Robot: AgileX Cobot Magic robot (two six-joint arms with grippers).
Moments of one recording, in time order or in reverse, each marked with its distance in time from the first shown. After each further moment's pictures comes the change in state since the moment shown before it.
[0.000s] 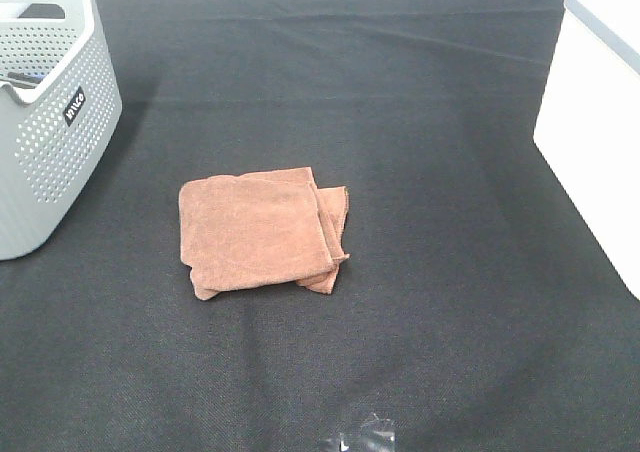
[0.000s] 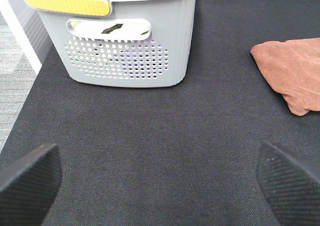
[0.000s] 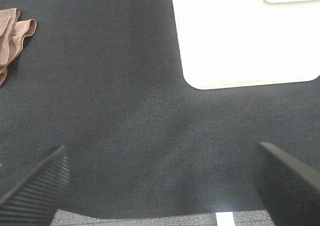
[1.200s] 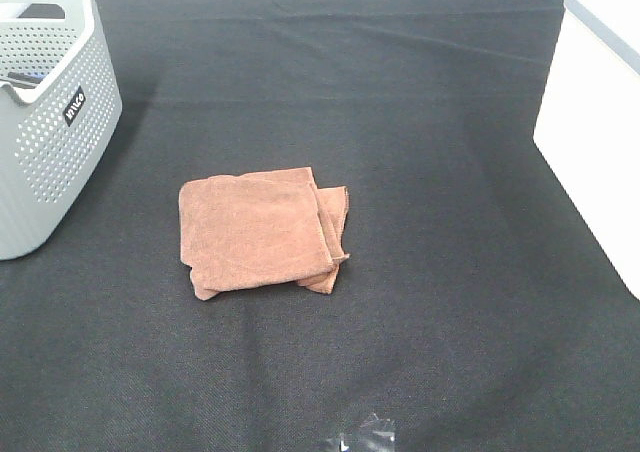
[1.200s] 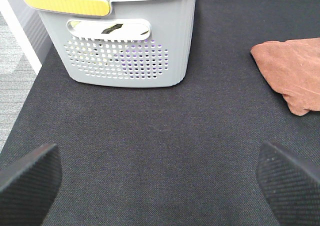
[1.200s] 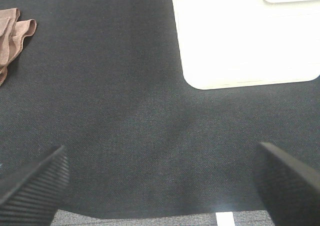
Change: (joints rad) left arm 0.000 0.000 0.000 0.000 0.000 0.000; right arm 0.000 0.000 0.000 0.000 0.000 0.000
